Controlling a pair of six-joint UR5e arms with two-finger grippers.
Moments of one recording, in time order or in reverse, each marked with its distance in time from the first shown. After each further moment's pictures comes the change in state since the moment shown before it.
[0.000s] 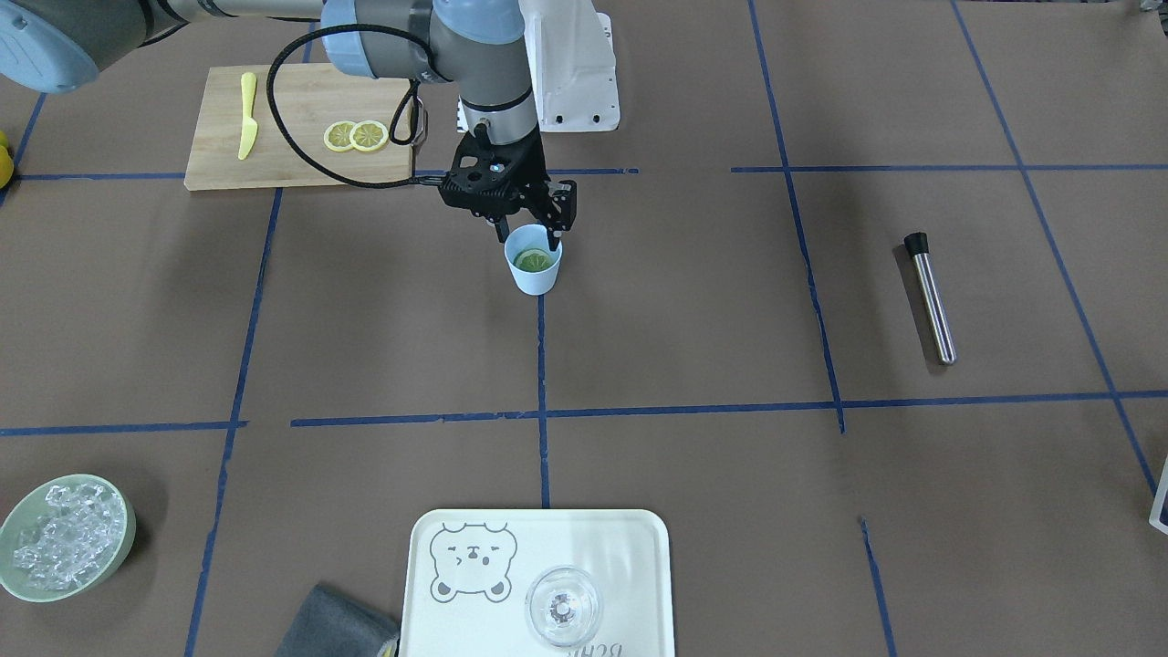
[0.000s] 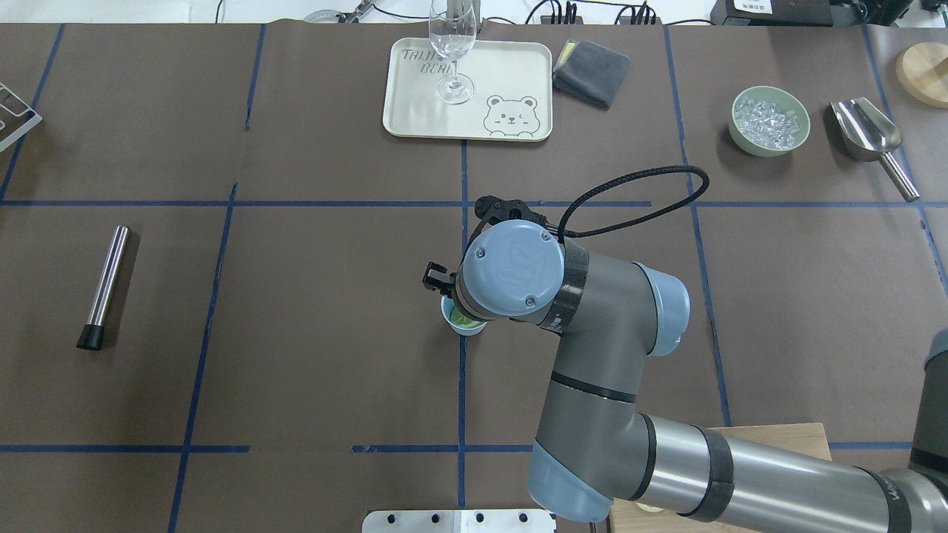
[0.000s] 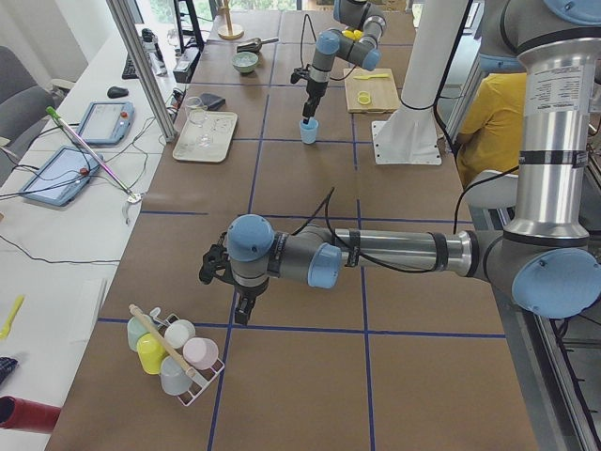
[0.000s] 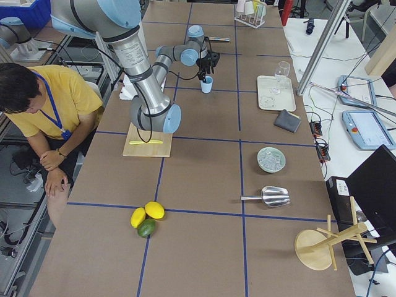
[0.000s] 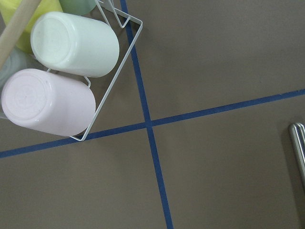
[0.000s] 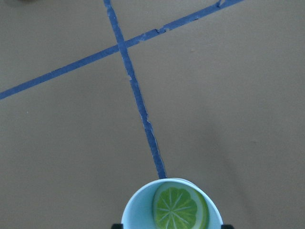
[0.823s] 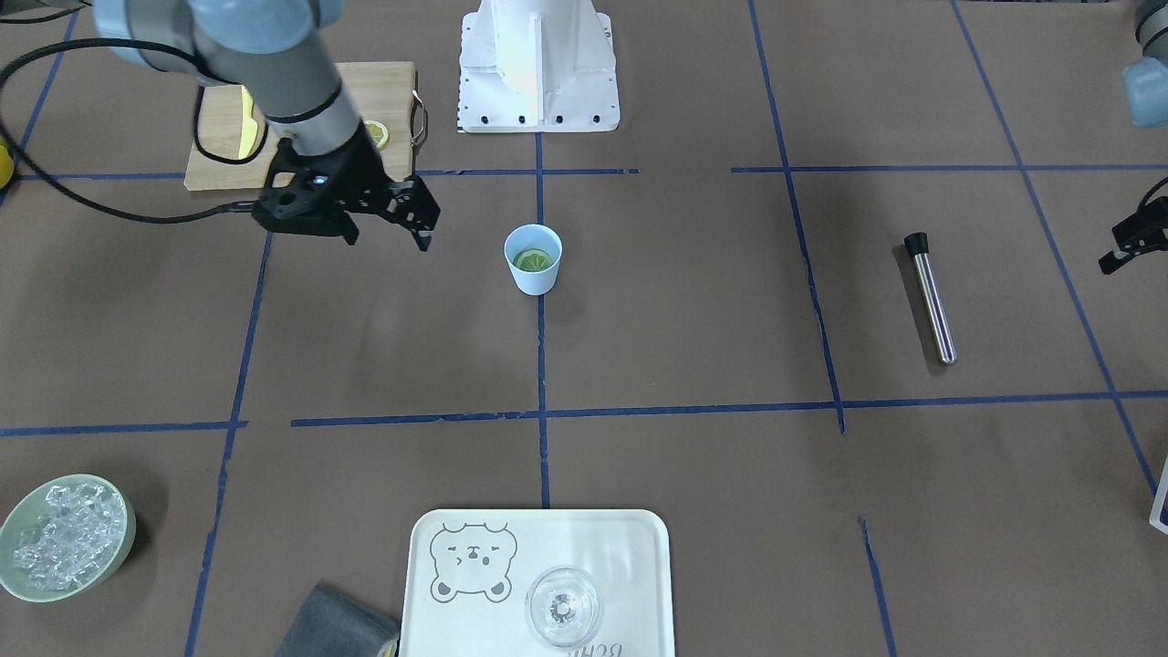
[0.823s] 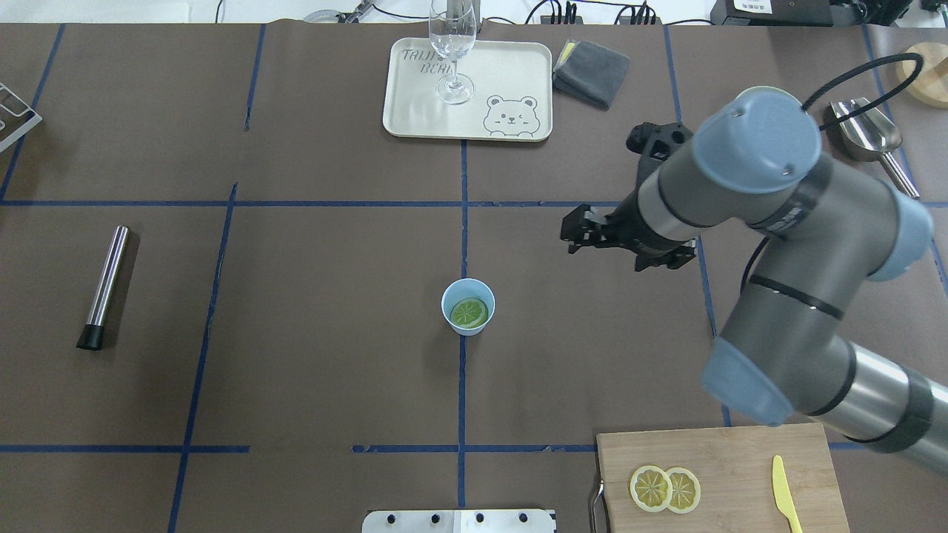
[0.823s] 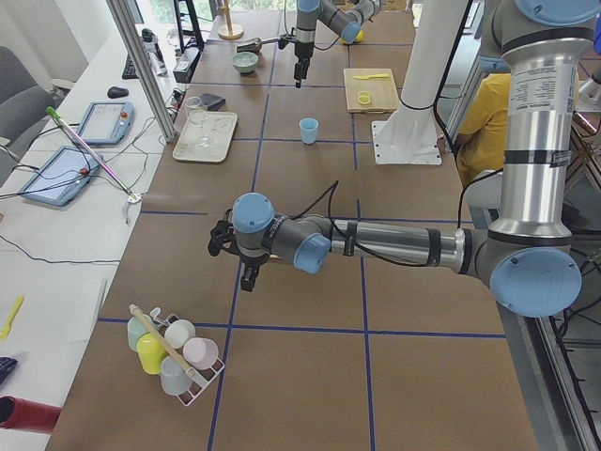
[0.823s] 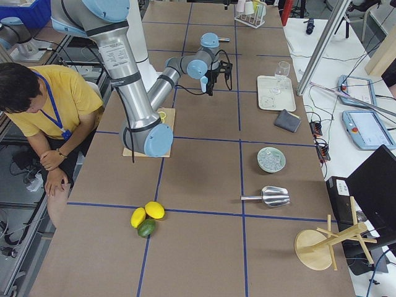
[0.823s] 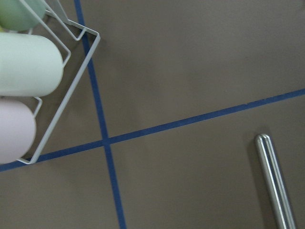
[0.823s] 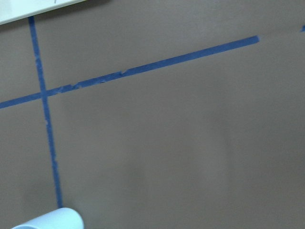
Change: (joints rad) left arm 0.235 -0.008 -0.034 -0.200 -0.014 -0.413; right arm 0.307 -0.339 0.250 0.003 0.363 -0.358
